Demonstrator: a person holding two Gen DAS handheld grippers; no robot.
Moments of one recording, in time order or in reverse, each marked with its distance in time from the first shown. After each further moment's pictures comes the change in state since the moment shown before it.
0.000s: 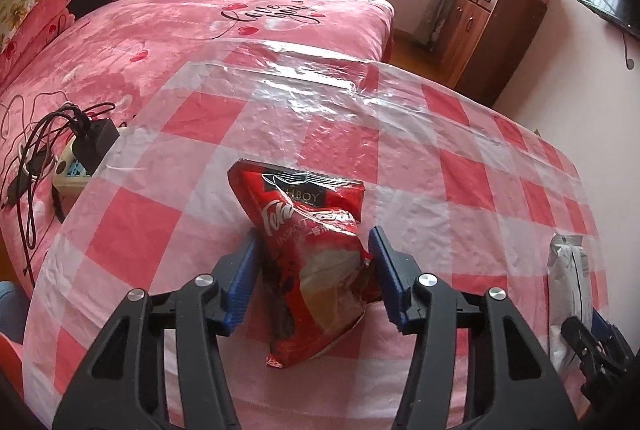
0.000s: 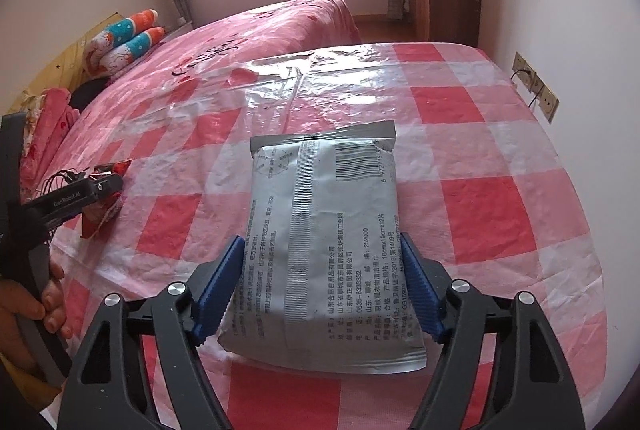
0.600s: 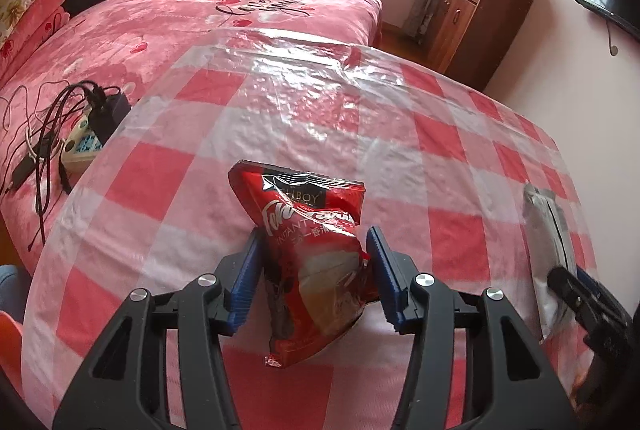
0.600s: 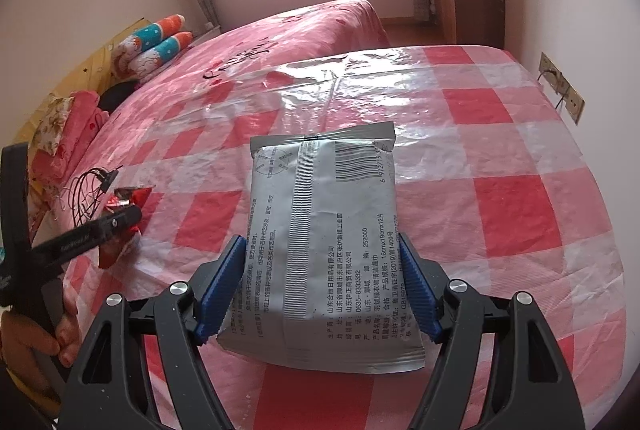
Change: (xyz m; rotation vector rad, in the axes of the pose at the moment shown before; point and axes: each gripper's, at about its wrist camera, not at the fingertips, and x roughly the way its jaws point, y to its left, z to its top) left arm -0.034 0.004 -0.038 0.019 0.021 -0.040; right arm -0.008 0.009 -0.004 -0.012 -0.010 0.113
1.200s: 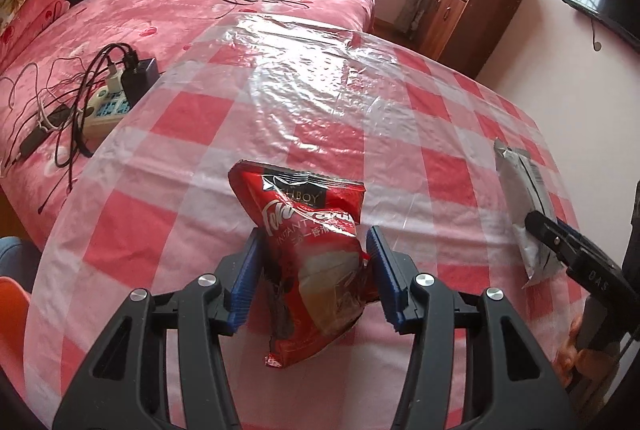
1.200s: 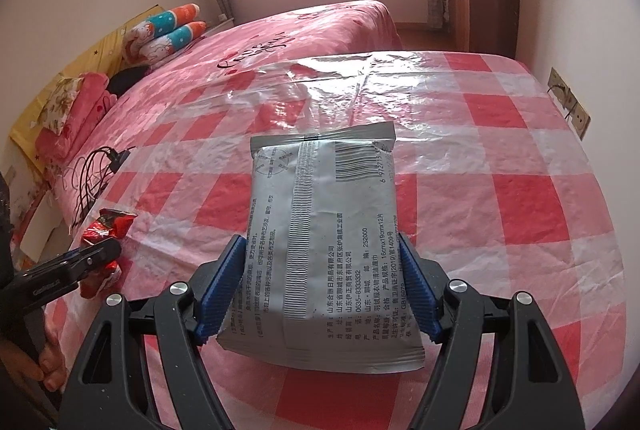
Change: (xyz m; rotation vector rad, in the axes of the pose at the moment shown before) left arm -0.041 0.026 -0.045 -0.003 0.012 -0.042; right arm -0.009 0.024 -0.012 -0.075 -0.004 -0.004
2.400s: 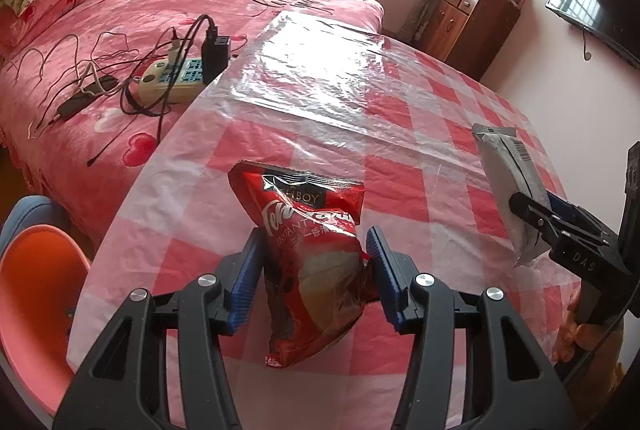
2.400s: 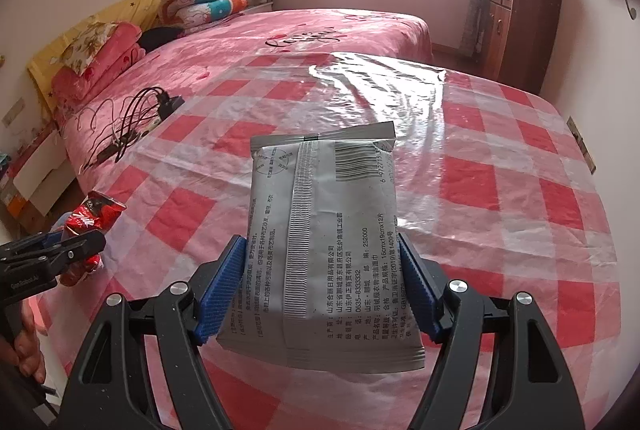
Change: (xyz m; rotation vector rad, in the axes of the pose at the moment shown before) left arm -0.064 0.072 -0.058 -0.036 -0.032 -0.017; right arm -0.018 0.100 -0.040 -0.206 0.007 -0.006
